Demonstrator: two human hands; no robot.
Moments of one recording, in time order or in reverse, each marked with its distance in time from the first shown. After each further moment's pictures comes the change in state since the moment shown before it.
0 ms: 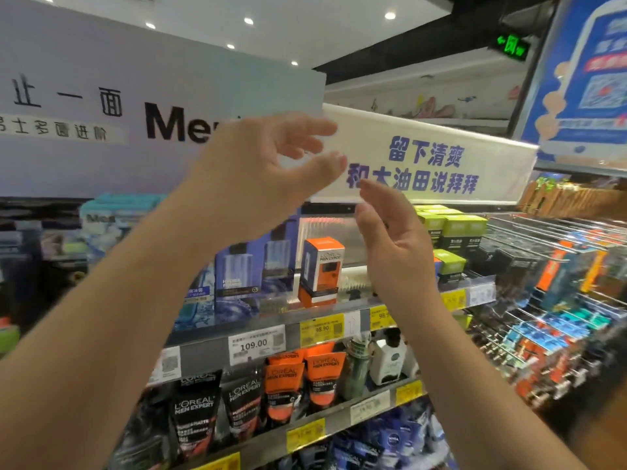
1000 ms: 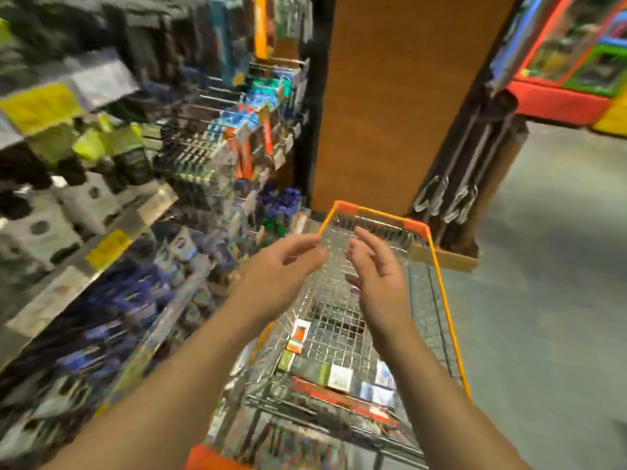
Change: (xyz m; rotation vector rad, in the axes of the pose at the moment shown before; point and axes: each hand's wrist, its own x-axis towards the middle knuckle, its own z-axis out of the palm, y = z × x) left_hand -0.226 0.190 0.442 -0.929 -1.056 -0.432; right_hand -0.348 0.080 -0.333 -0.212 0.835 0.723
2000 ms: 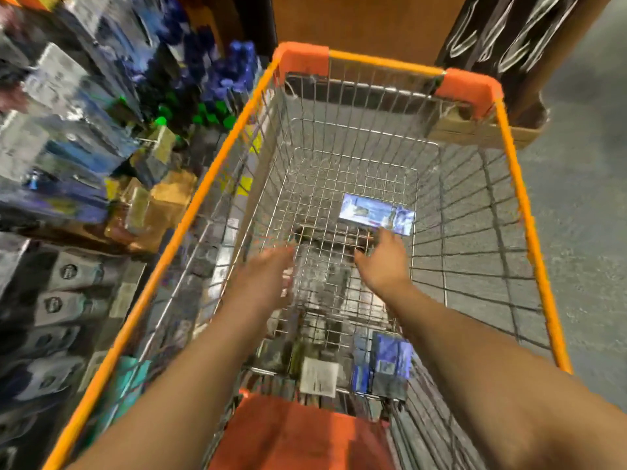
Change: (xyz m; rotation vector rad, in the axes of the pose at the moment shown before) left_hand 0.234 -0.292 0.181 -0.061 0.039 -0.811; right_hand 0.231 0.456 -0.169 -1.005 -0.076 0.583
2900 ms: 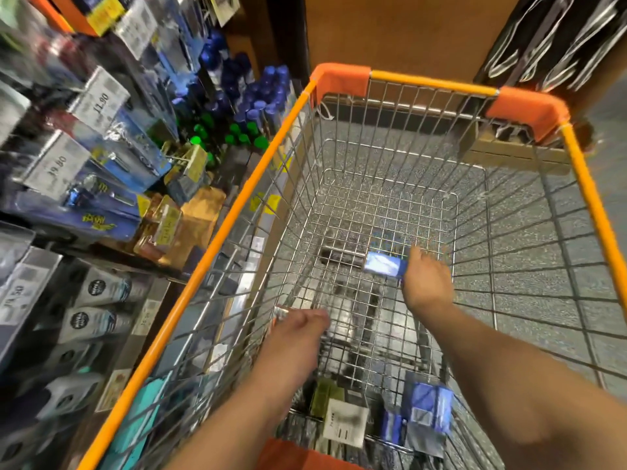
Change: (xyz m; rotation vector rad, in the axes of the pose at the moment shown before) left_hand -0.004 -0.044 -0.002 0.156 -0.040 -0.040; right_hand 0.051 0.012 0.009 -0.544 0.051 -0.164
